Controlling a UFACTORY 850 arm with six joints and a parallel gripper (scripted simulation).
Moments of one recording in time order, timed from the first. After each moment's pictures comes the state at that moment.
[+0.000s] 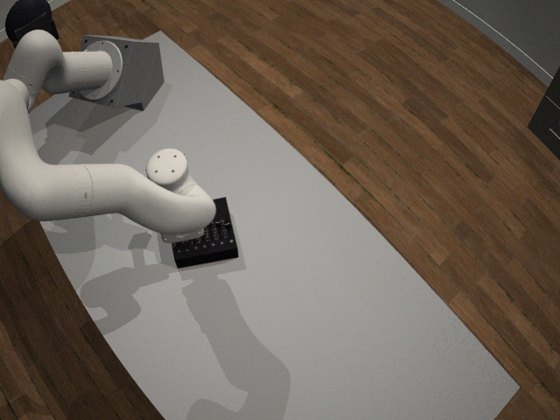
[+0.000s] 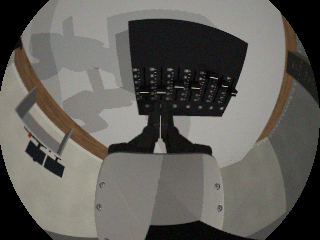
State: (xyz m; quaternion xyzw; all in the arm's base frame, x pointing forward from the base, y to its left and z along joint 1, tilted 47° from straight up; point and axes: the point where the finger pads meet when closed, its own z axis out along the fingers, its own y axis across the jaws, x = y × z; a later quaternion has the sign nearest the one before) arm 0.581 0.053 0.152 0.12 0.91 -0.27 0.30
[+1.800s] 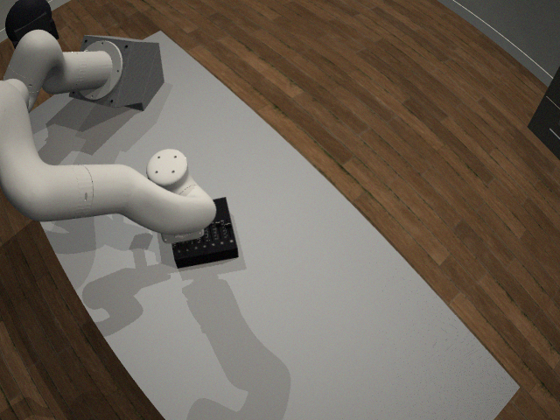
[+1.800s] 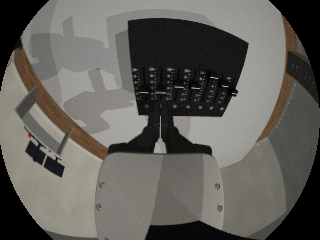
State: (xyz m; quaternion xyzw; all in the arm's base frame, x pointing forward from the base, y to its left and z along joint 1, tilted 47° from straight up) arm 0.582 0.052 0.151 0.12 0.91 -0.27 0.30
